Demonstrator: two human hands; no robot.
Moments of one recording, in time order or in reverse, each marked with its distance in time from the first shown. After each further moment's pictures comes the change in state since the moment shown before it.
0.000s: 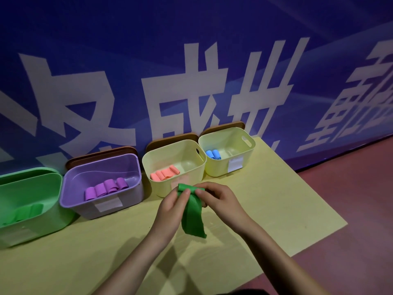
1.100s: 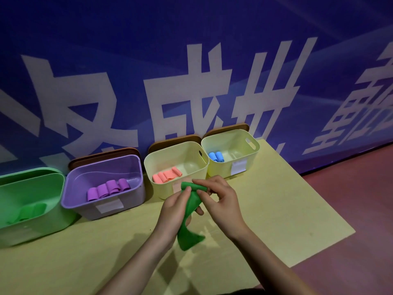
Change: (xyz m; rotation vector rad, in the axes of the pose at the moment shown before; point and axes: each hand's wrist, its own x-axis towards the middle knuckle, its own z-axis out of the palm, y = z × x) left_hand 0.012 0.004 0.010 -0.022 0.031 -0.178; right_hand 0.011 0.012 0.007 -0.111 0.262 -0.275
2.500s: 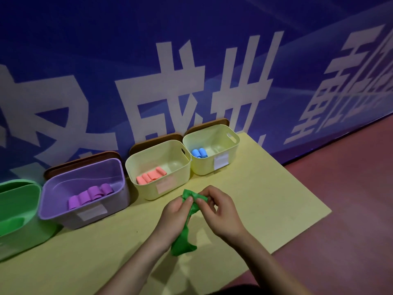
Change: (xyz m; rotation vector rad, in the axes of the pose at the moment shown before) left_hand -0.003 -0.022 0.025 0.318 -0.117 0.046; right_hand -0.036 0.012 -0.036 -0.130 -0.010 0.089
